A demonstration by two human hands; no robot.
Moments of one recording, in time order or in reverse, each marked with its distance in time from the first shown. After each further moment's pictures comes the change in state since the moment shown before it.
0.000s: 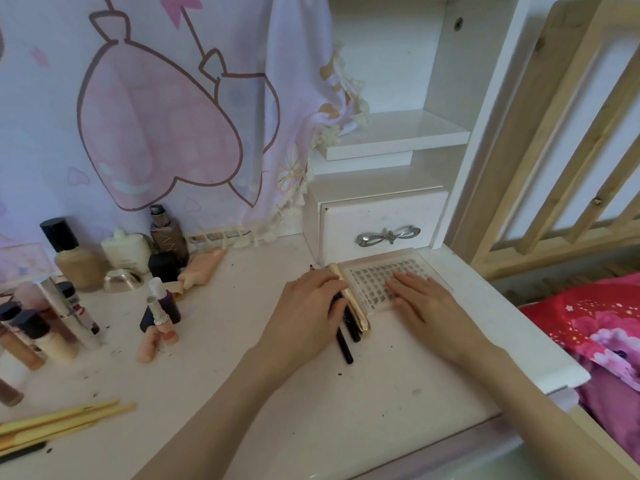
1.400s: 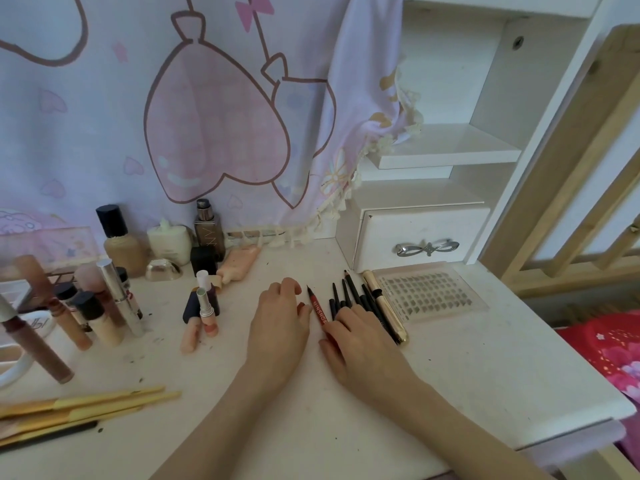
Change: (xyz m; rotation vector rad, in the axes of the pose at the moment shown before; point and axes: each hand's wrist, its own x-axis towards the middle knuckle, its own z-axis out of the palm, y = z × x) left_hand -0.031 -0.054 -0.011 -0.086 0.206 -0.488; right_hand 0.012 -0.134 0.052 -0.099 0.401 -0.374
